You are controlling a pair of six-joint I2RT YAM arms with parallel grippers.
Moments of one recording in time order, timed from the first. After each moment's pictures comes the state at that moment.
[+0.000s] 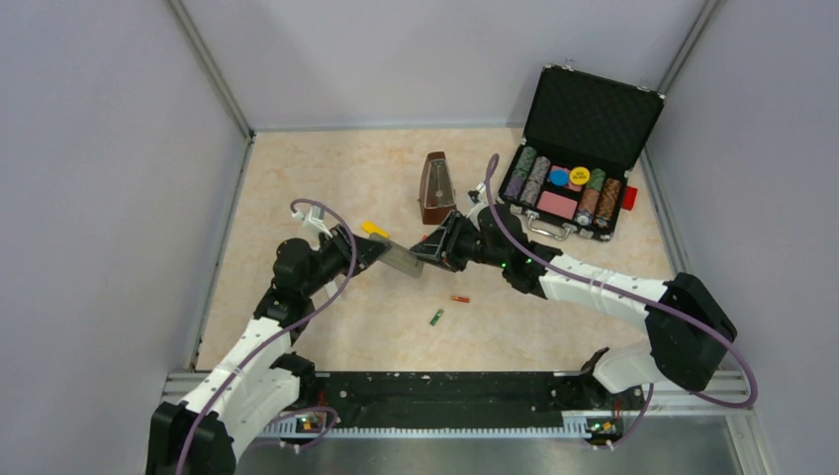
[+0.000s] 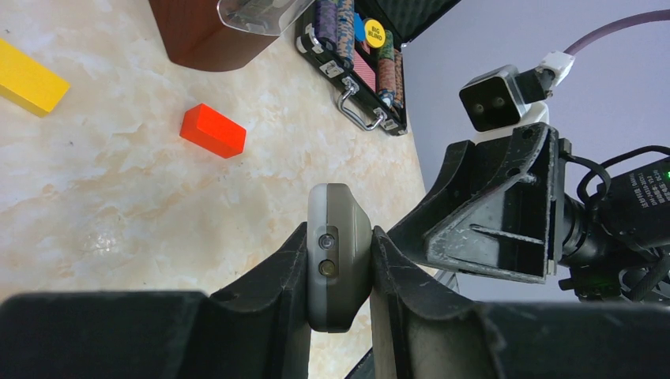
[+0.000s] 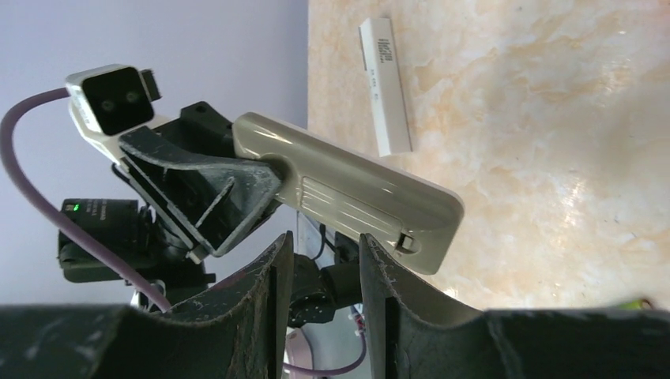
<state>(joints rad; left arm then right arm) -0.29 0.81 0.38 0.26 0.43 -0.94 0.82 1.39 0.82 0.23 -0.25 1.22</state>
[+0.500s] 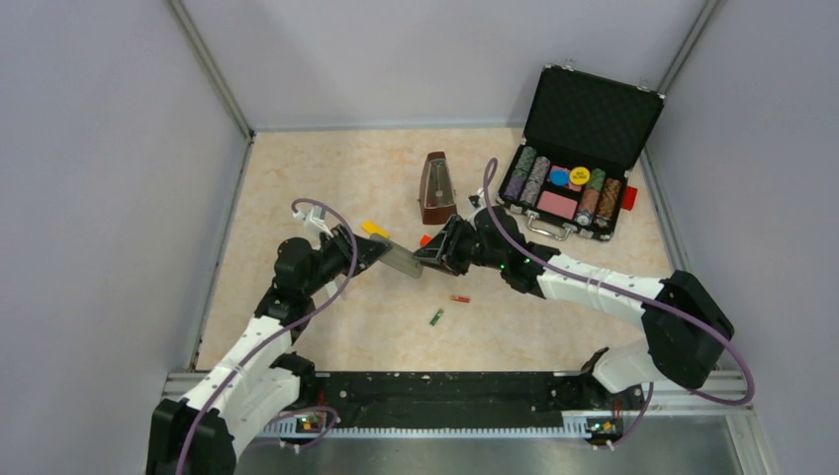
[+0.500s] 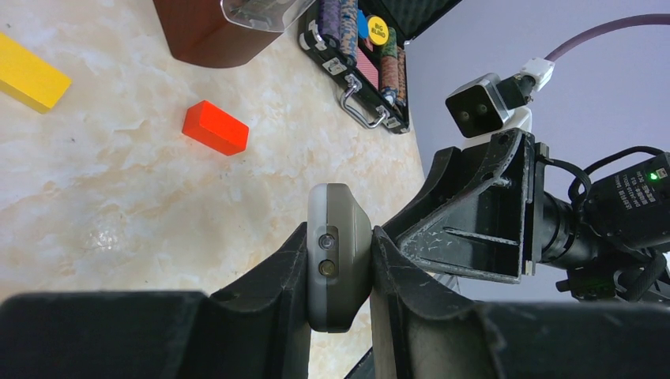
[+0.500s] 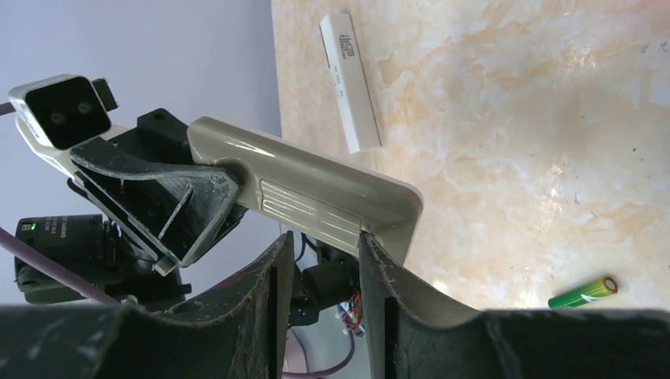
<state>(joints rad) -0.29 0.82 0.38 0.26 0.43 -0.94 0.82 1.40 0.83 0.14 -0.22 1.22</state>
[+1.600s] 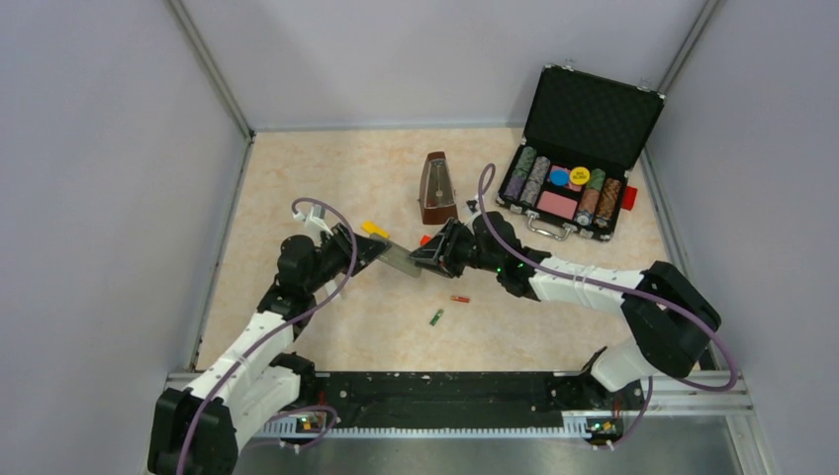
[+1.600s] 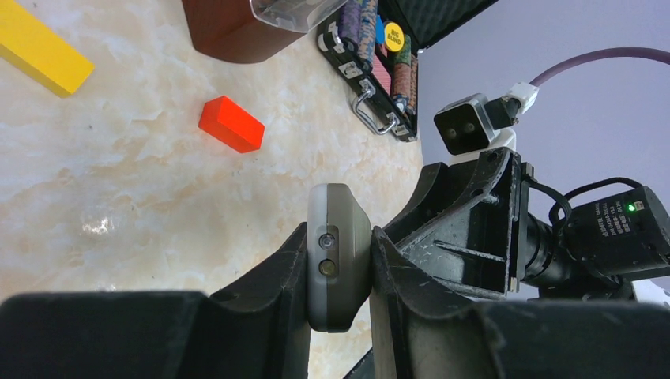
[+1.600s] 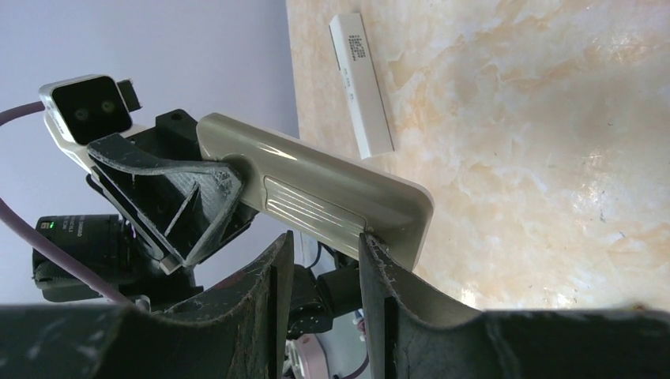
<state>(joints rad) -0.28 0.87 0.39 0.28 0.41 -0.98 0.82 1.48 0.78 0.31 -0.25 1.30</state>
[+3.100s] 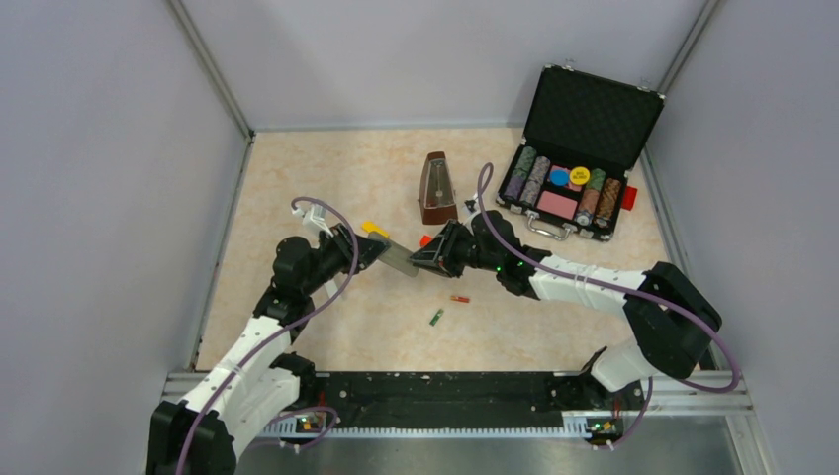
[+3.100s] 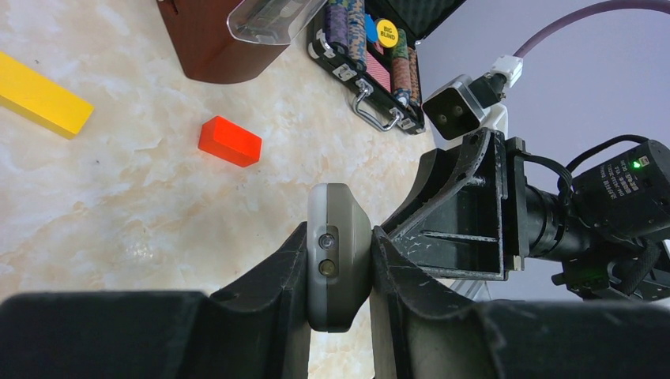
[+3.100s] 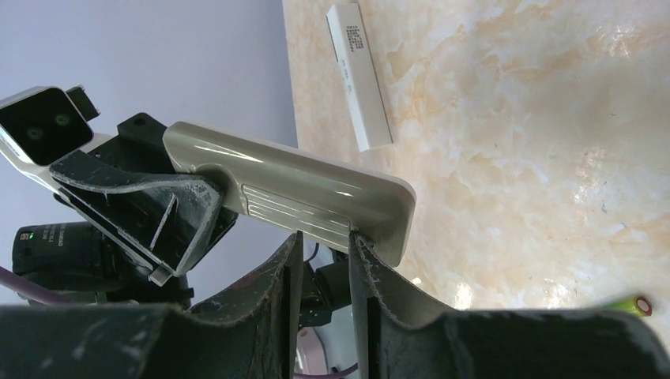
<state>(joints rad) -0.29 0.82 0.40 0.25 0.43 -0.86 0.82 1.47 0.79 0.28 -0.26 1.29</state>
